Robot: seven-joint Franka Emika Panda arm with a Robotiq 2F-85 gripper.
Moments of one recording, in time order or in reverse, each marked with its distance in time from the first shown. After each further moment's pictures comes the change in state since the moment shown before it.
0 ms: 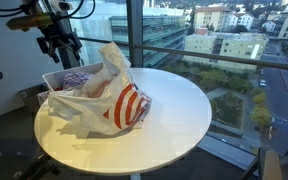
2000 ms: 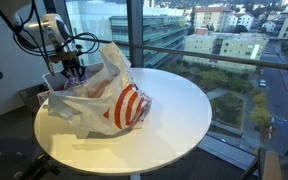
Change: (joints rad) arm 0.274 0.827 -0.147 0.706 -0.230 -0.117 0.040
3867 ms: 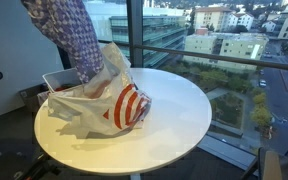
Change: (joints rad) arm -0.161 -0.913 0.082 -0.019 0.096 -0.370 0.359
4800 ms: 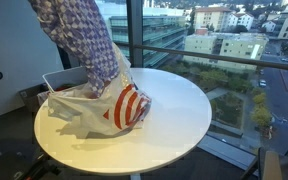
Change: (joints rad) arm -0.151 -0.194 0.012 -0.232 0.013 0.077 0.033
